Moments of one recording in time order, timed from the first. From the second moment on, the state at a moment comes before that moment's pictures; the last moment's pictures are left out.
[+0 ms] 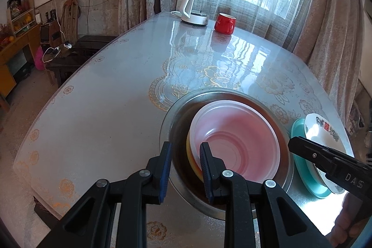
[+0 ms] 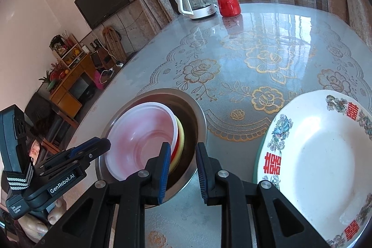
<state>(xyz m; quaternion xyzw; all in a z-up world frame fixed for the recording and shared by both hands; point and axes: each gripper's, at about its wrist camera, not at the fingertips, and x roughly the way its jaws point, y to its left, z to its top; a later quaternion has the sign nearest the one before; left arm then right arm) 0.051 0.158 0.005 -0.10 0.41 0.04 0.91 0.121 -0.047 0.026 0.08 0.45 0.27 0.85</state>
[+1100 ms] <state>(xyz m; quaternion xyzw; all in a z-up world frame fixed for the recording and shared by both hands) 0.041 0.159 -0.003 -0.09 0.41 0.06 0.91 0.126 -0.035 0.018 0.09 0.44 0.26 0.85</state>
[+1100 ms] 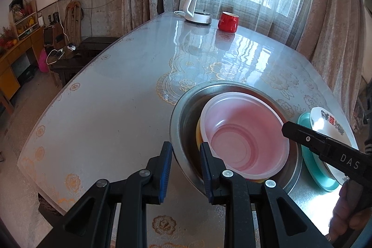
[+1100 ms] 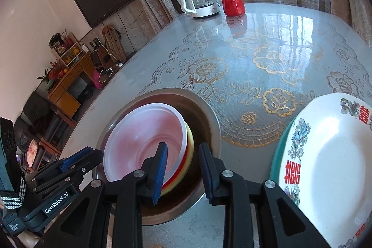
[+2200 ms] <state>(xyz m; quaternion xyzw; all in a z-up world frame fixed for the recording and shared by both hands) 0.025 0.162 -0.007 -0.12 0.40 0.05 0.90 0.105 -0.071 0.018 0.13 0.44 0.25 0.85</state>
